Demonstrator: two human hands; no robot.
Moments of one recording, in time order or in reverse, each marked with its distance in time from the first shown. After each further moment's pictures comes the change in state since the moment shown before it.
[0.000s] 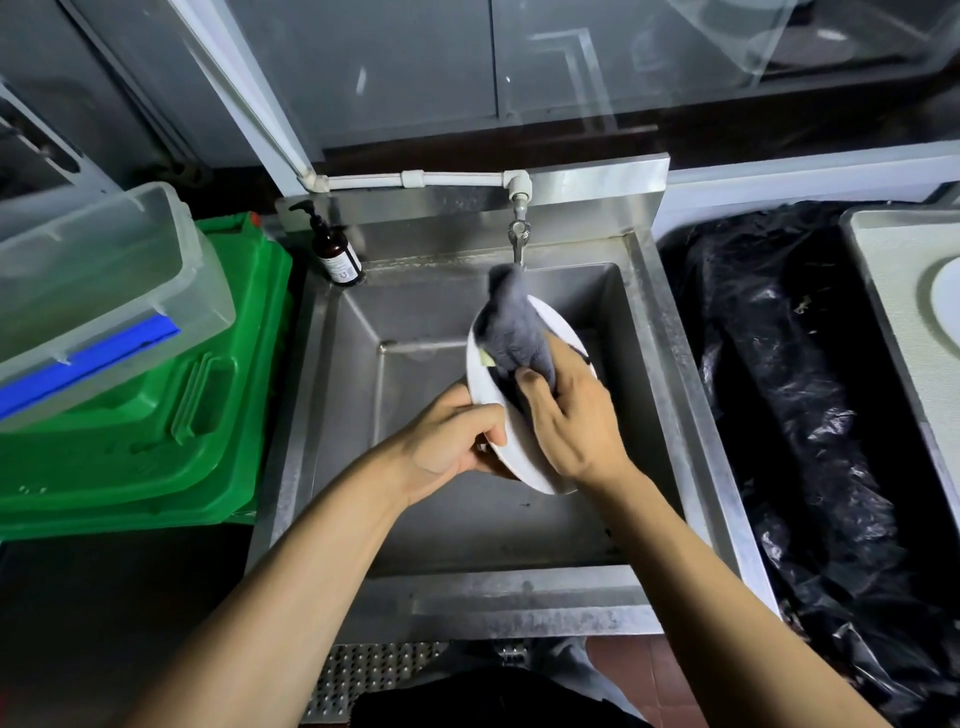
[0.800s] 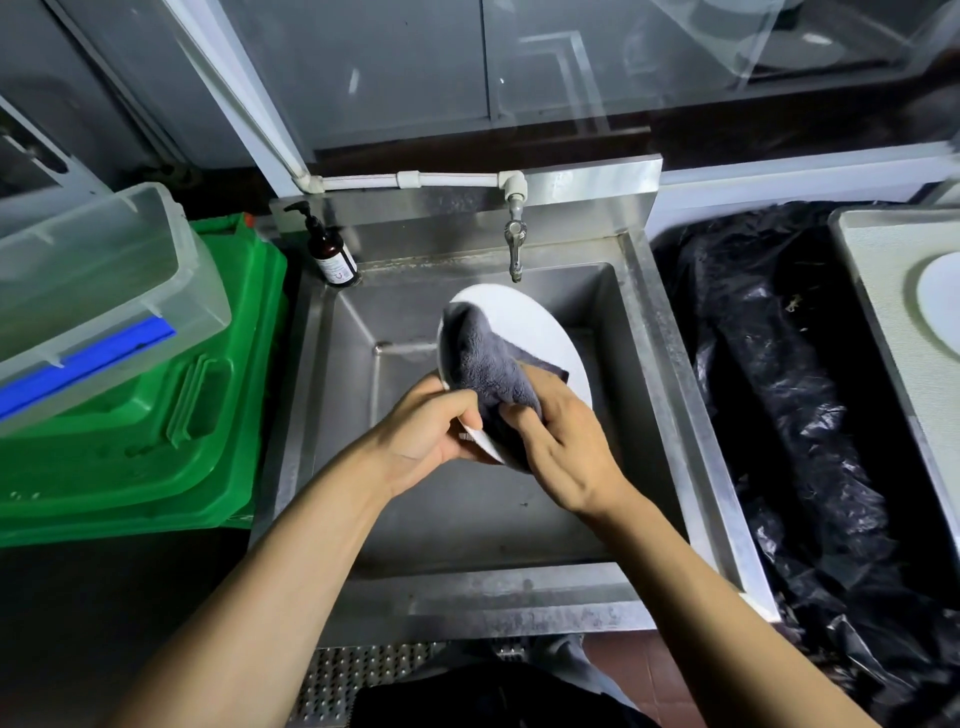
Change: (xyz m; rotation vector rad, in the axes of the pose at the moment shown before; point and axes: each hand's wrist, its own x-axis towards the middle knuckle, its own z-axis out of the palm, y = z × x) left_hand 0.000 0.007 -0.015 -0.006 0.076 0.004; right_hand -0.021 -0.022 -0.002 0.066 -0.158 -0.091
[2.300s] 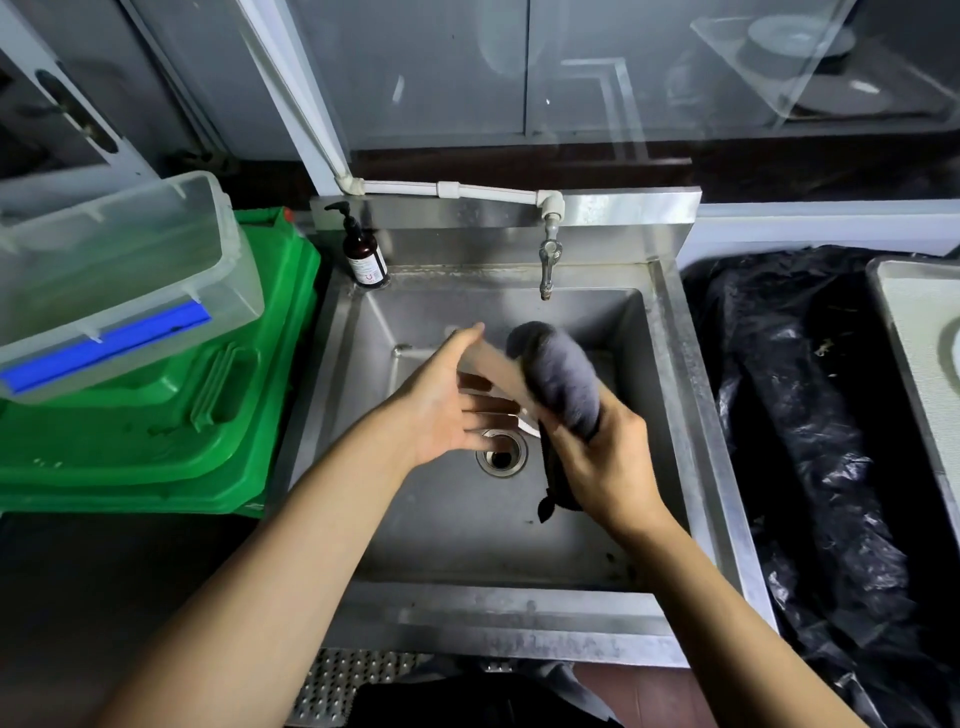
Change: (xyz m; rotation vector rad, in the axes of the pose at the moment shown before) left_hand 0.029 0.021 -0.021 -0.180 0.154 -0.273; right_hand 0.002 0.010 0.000 0.084 0.209 0.267
